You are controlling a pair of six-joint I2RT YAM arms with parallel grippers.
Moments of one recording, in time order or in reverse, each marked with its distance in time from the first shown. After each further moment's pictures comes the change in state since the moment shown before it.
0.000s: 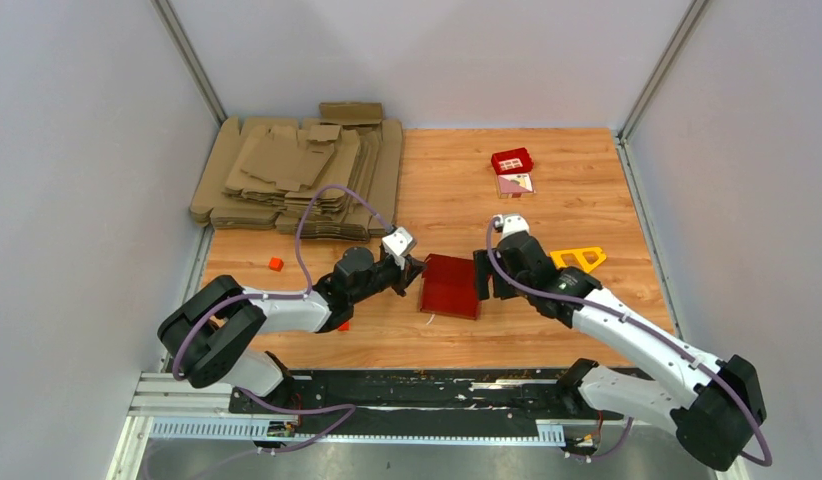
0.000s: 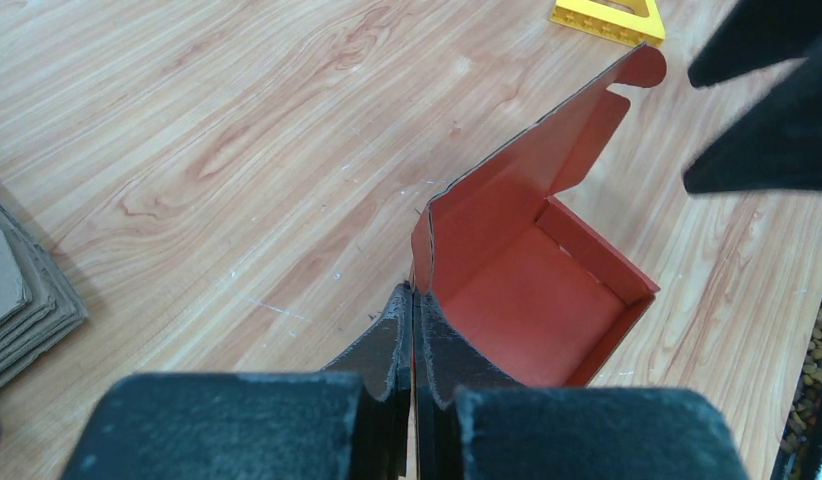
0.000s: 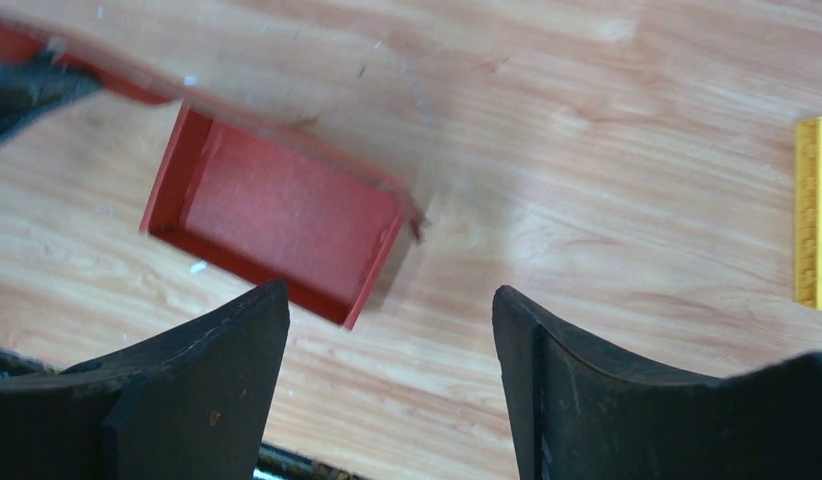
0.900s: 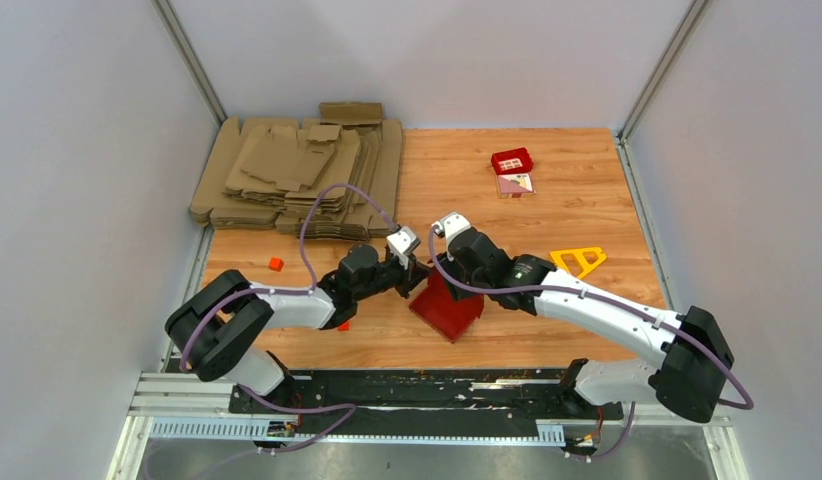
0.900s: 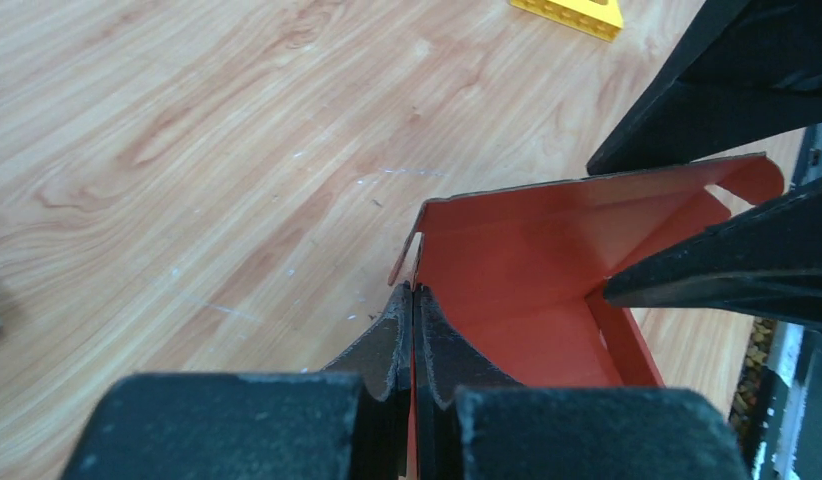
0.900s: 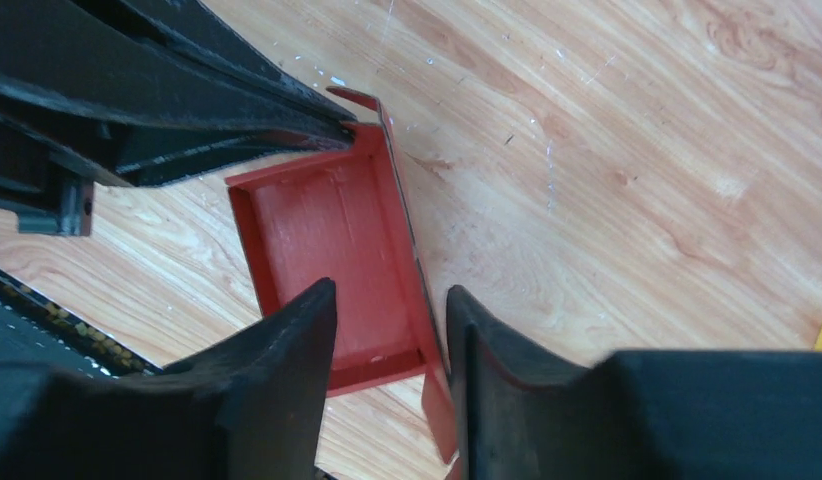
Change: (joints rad) left arm 0.006 0.058 0.038 -0.015 0.096 -0.070; right arm 0.185 0.245 0.188 0.055 0.010 -0.175
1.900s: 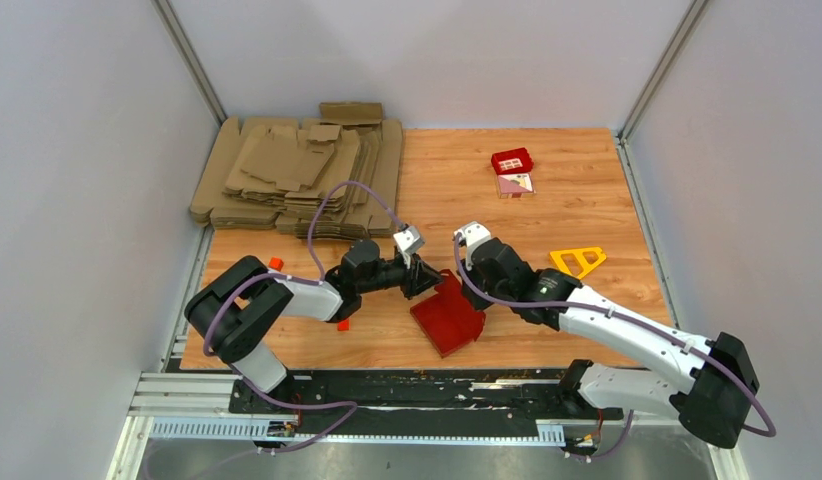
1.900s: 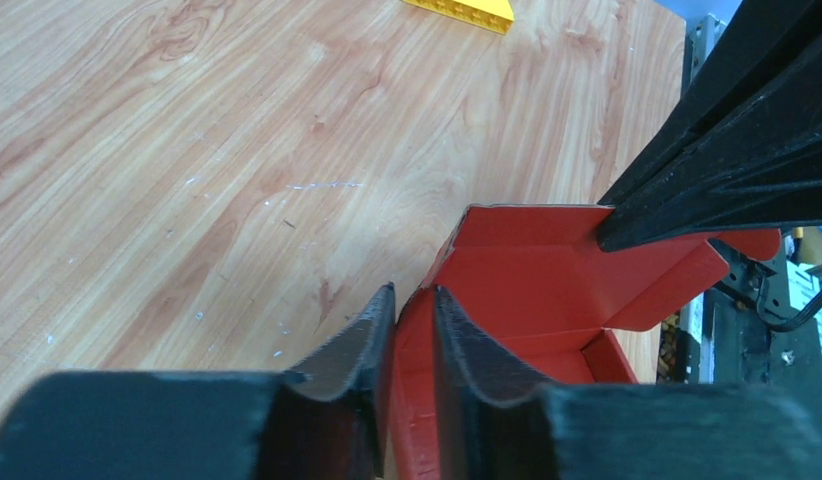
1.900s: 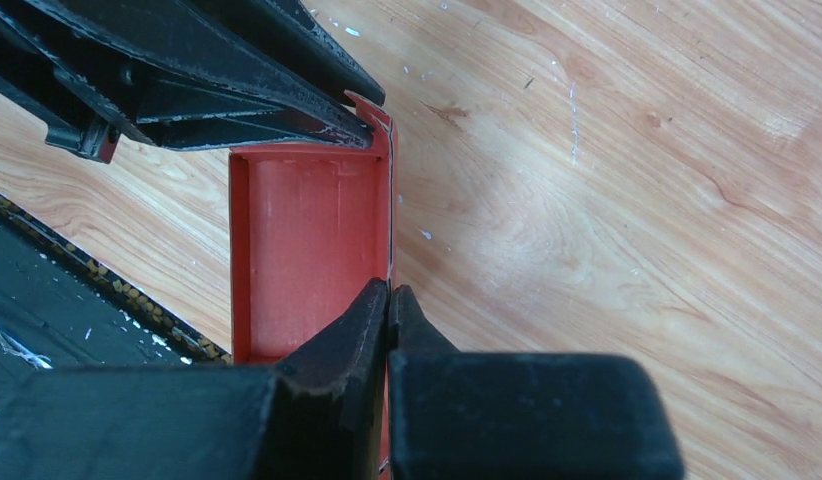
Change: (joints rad) left arm 0.040 0.107 0.023 0.123 0.232 -0.052; right arm -0.029 -0.173 -0.137 0.006 -0.082 0.062
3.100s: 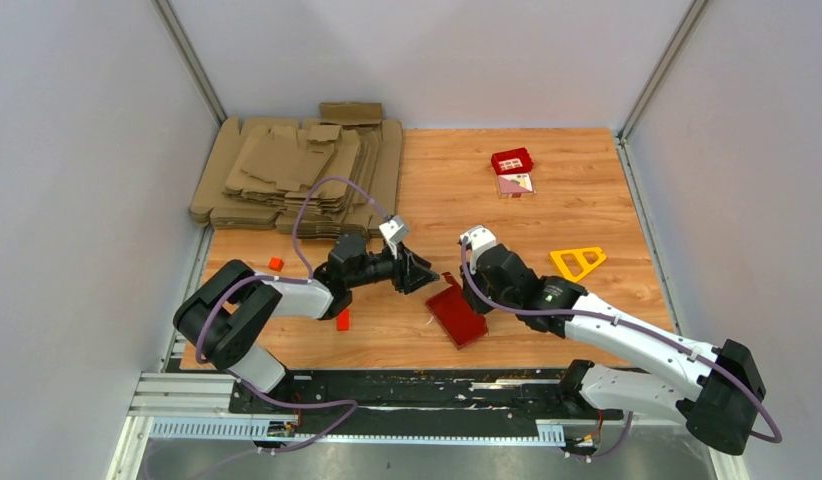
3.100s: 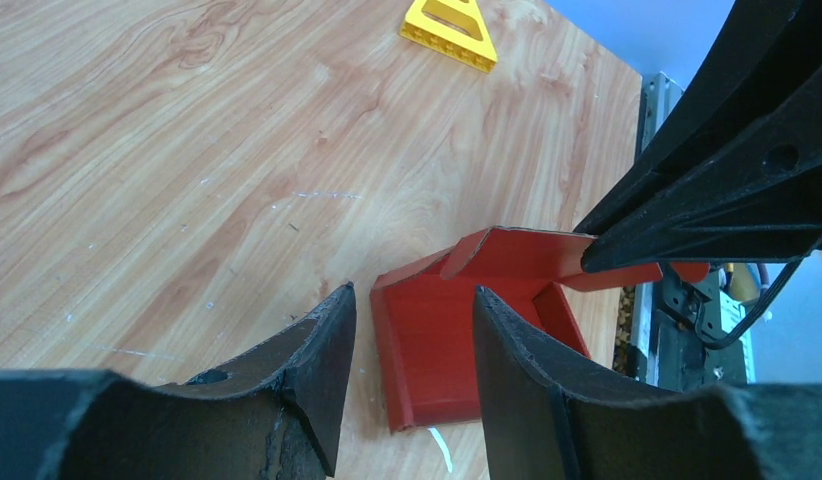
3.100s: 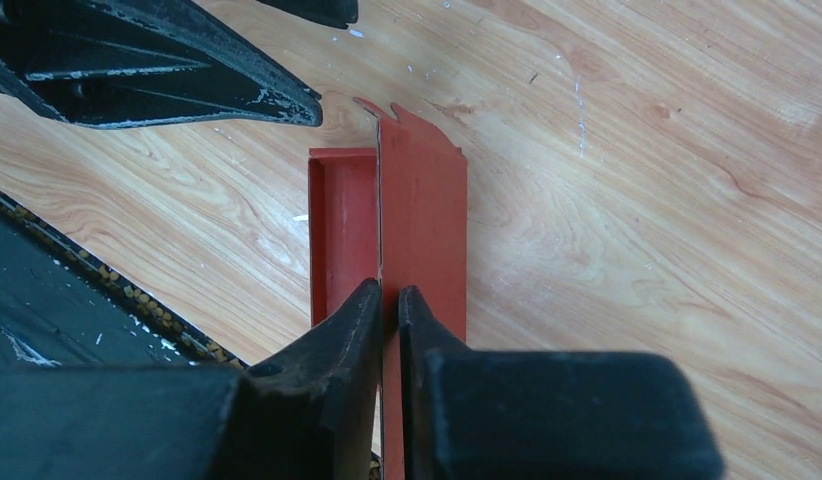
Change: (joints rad) left arm 0.082 -0.055 -0.023 0.019 0.083 -0.124; right arm 0.009 -0.049 -0.055 0.037 0.010 0.036
